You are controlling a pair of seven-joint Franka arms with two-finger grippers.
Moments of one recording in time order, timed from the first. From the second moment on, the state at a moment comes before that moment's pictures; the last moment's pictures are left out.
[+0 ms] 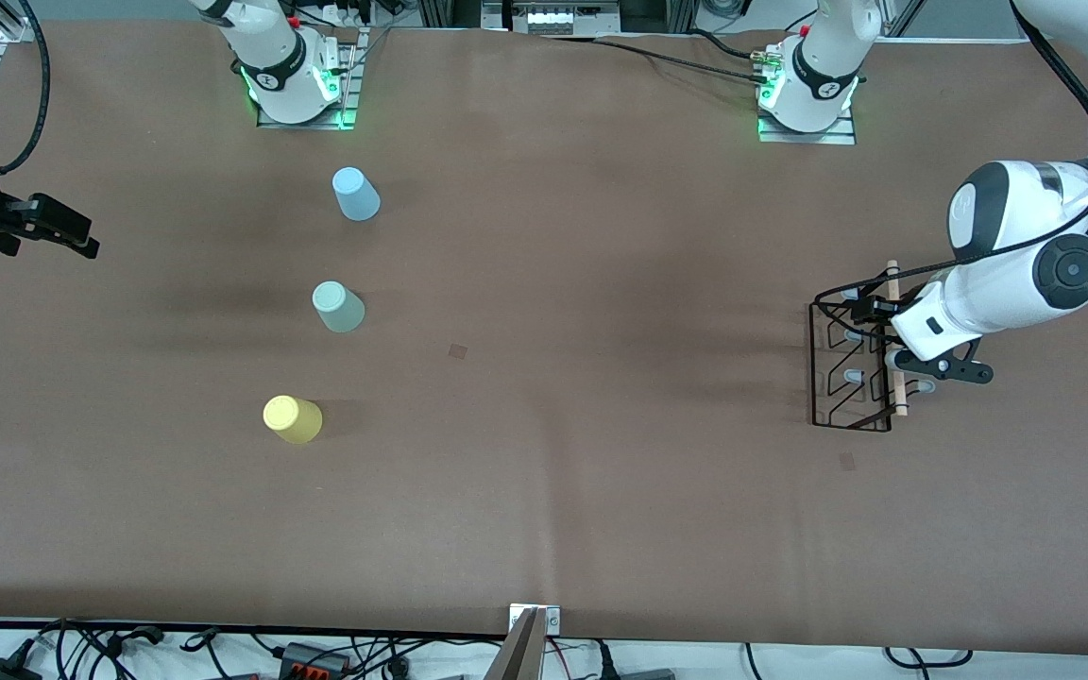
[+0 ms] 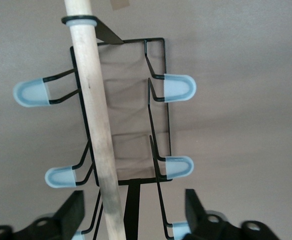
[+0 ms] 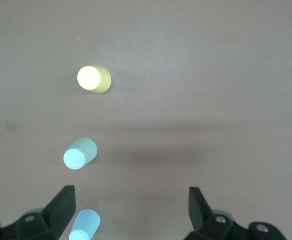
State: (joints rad) left arm 0.13 0.26 -0.14 -1.96 0.05 2.01 0.12; right arm -0.05 0.01 -0.01 -1.67 0.00 1.68 -0.02
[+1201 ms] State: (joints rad) left arm 0.06 0.27 -0.40 -1.70 -0.07 1.80 -0.30; right arm -0.05 0.01 -0.01 -1.67 0.00 1.68 -0.02
